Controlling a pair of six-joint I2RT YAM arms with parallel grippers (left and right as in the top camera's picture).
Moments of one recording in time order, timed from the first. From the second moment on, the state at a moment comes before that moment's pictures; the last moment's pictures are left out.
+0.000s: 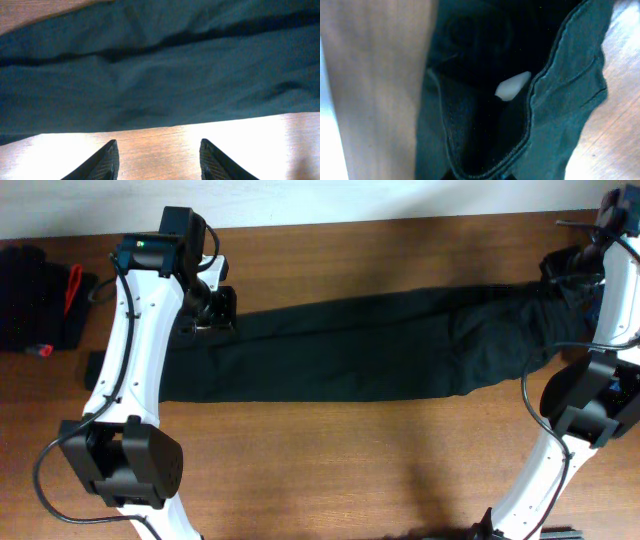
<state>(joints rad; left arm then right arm) -0.13 1.97 2.00 -1.43 0.11 -0.07 -0.40 2.29 2.38 -1.47 -0.17 0.89</state>
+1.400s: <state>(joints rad) -0.13 1.97 2.00 -1.40 0.11 -0.07 -0.34 2.50 2.41 -1.17 -0.04 1.08</state>
